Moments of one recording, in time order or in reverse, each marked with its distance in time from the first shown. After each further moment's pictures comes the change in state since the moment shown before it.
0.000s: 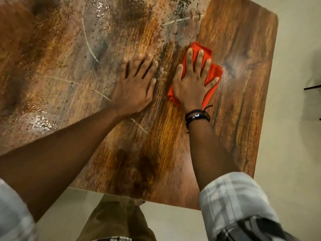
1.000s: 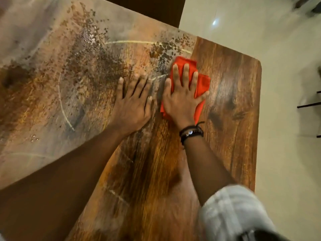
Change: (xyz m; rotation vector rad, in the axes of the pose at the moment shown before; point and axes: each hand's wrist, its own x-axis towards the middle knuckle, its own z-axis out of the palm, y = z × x) left_hand 0.134 -0.003 -0.003 -0.002 -0.021 -0.063; right_hand 0.136 -0.018 -0.005 0.019 -0.011 -0.110
